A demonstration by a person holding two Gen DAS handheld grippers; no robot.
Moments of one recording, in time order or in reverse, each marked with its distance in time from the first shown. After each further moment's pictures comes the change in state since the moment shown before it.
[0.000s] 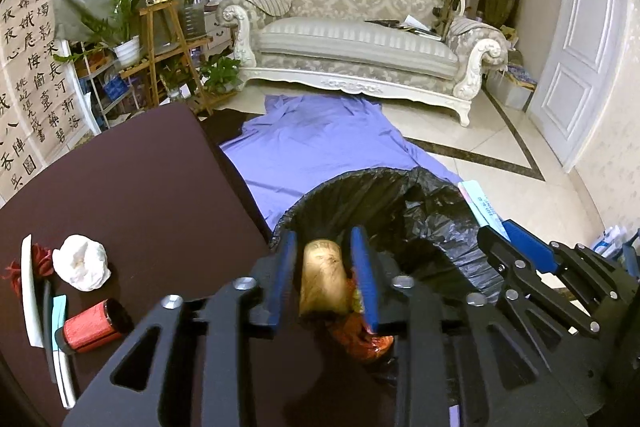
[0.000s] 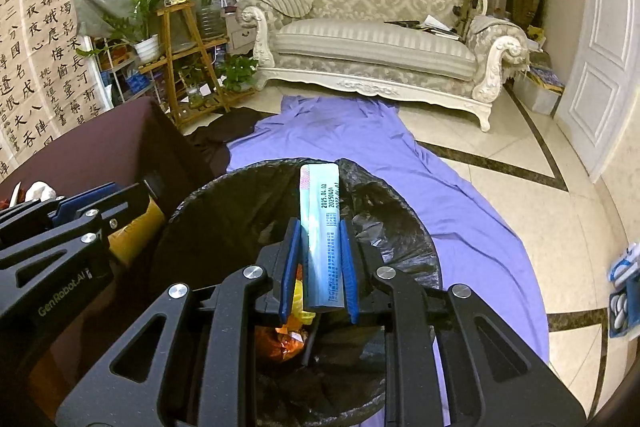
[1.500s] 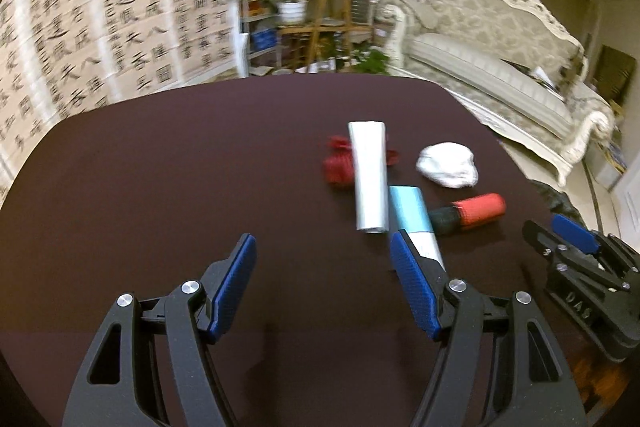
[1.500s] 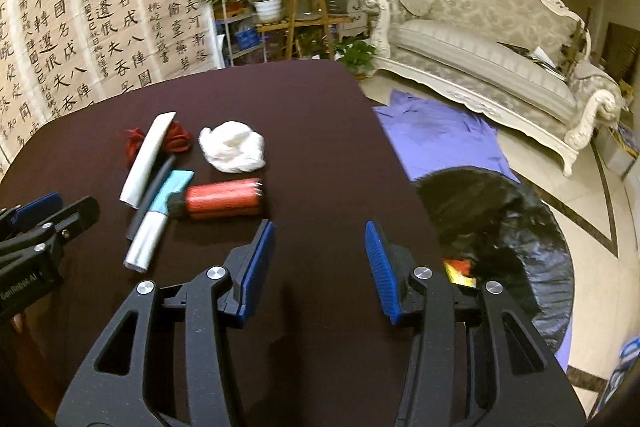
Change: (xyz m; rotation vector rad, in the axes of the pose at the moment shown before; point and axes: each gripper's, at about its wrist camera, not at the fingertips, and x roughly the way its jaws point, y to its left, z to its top) left arm -0.119 0.195 -0.090 -0.355 -0.005 0.324; right arm -0.046 0.190 -0.013 -0.270 0.049 0.271
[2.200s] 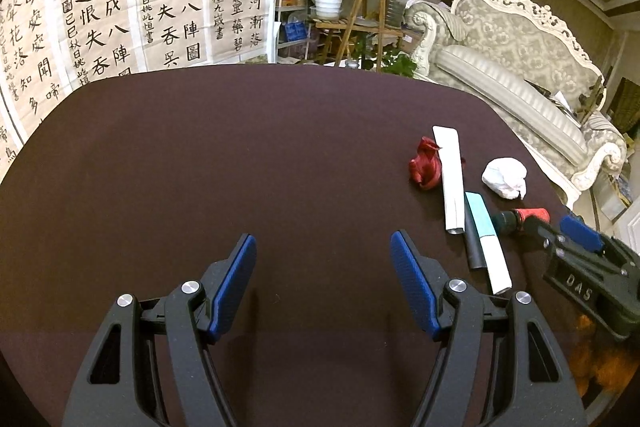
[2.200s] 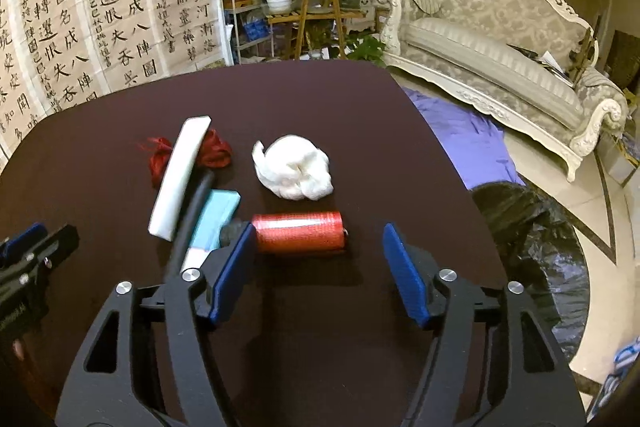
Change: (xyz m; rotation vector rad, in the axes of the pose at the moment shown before) left arm 0.001 0.047 -0.011 -0.103 0.011 0.009; right arm 0.023 0.036 0.011 -0.022 0.055 -0.026
